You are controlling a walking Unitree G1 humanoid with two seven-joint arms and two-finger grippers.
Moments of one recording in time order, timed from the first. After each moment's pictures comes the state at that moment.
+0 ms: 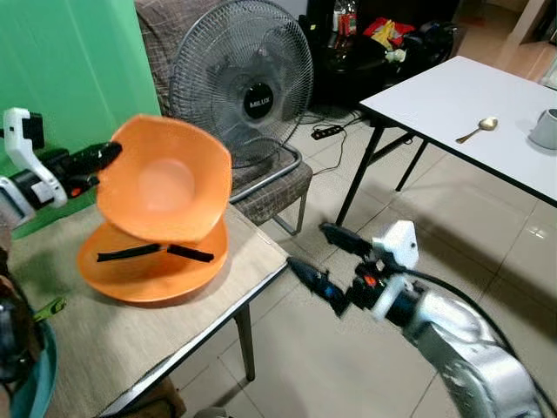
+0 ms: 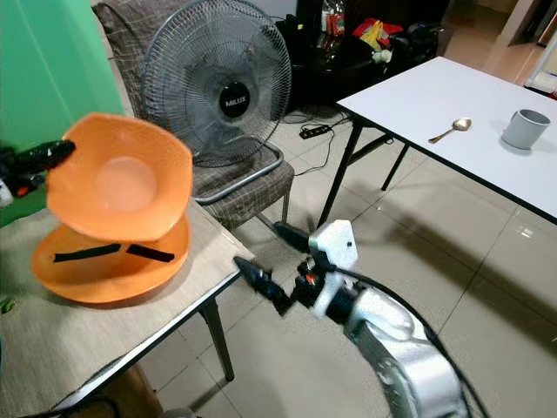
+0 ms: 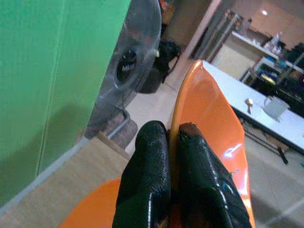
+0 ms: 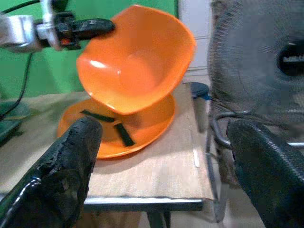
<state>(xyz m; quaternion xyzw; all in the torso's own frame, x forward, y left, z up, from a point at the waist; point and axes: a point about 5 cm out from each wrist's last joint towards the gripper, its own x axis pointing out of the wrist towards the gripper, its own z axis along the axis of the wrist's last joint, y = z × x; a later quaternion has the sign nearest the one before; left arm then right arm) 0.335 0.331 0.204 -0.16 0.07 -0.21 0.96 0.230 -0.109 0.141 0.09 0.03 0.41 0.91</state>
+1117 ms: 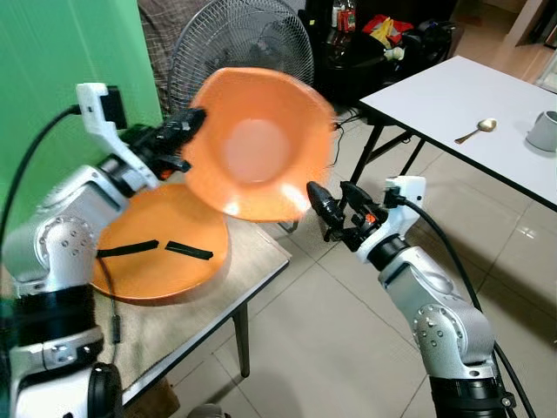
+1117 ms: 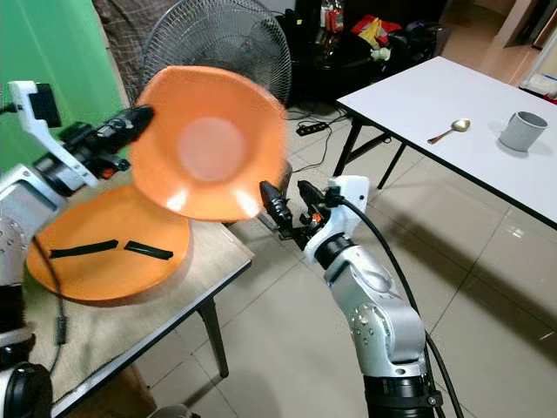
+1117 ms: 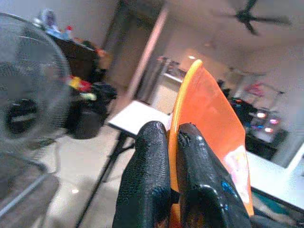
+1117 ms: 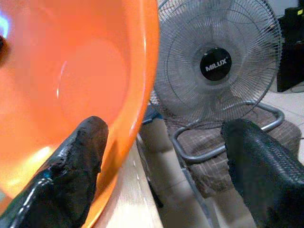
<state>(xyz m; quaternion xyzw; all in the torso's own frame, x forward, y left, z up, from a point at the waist) 0.317 0.196 0.243 -0.19 -0.05 -0.34 0.92 0.281 -0.109 0.157 0.22 0.02 0.26 0.94</state>
